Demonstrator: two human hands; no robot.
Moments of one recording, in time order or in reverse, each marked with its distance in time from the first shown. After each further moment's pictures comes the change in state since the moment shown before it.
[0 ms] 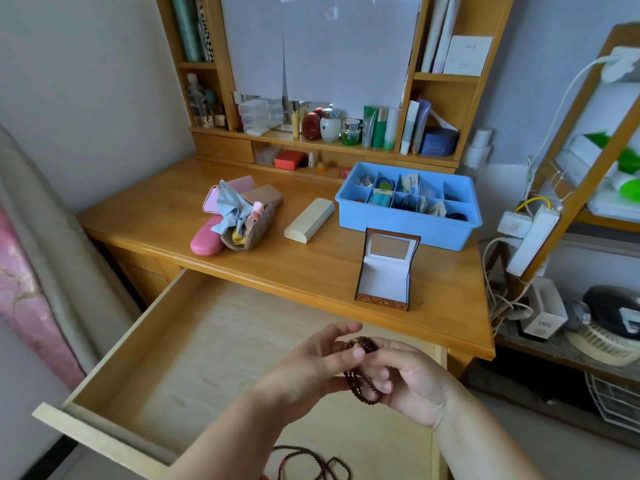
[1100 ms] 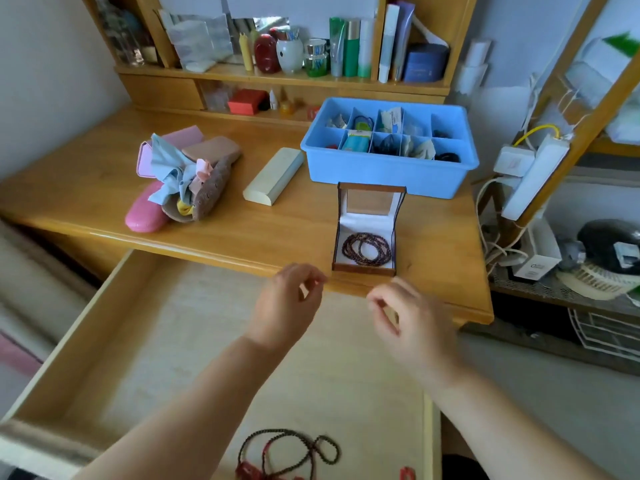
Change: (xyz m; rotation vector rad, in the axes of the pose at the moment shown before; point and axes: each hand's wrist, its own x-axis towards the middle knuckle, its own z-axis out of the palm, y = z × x) left_hand 0.090 -0.002 -0.035 1.110 0.503 0.459; right_hand 0.017 -0.004 -0.058 -1.565 0.692 -0.774
